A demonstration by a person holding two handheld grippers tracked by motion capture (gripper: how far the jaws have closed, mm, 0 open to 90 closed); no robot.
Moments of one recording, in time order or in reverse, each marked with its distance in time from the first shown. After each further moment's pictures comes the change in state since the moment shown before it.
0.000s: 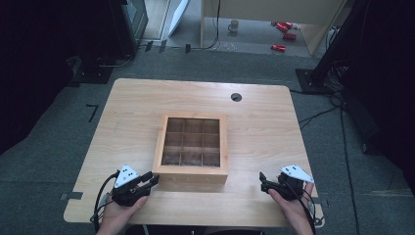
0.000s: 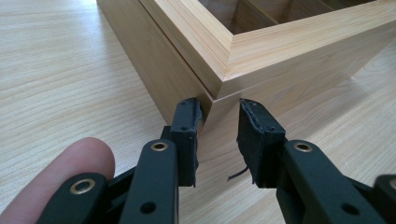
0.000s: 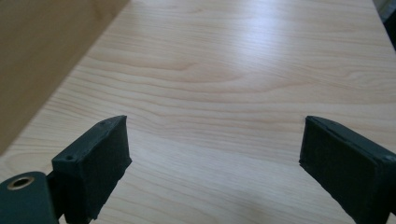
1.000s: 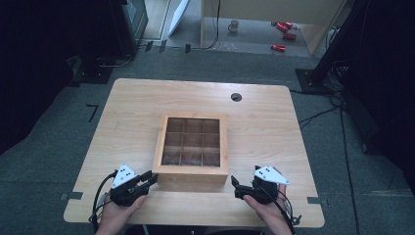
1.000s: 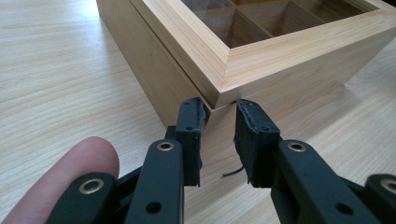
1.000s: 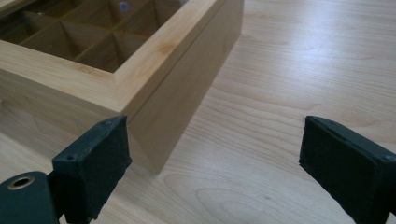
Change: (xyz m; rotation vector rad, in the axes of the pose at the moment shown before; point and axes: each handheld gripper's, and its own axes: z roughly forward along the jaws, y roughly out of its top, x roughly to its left) left arm 0.001 0.002 -0.005 -0.029 -0.007 0.003; right arm 0.075 0.016 -0.010 -0.051 0.207 -0.053
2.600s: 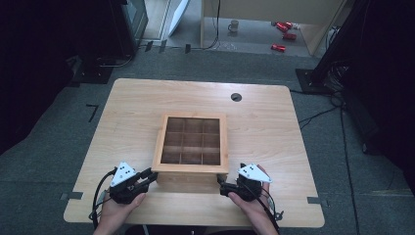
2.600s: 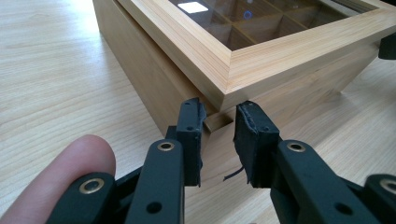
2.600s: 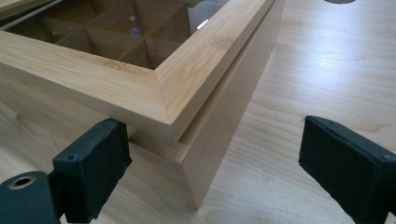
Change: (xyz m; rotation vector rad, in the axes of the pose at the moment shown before) left arm 0.001 0.008 -0.002 -0.025 -0.009 0.027; right arm 0.027 -0.002 0.032 -0.041 0.039 -0.001
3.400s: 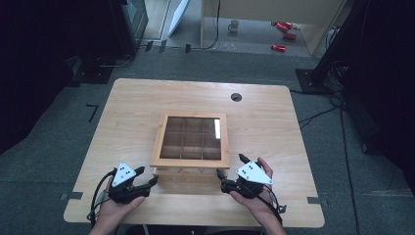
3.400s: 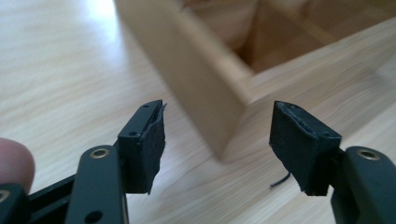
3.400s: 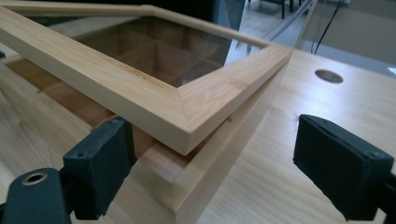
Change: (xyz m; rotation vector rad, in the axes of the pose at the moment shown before) left arm 0.013 -0.014 0.007 0.072 0.068 0.020; right arm 0.001 0.019 -0.010 -0.146 0.024 -0.216
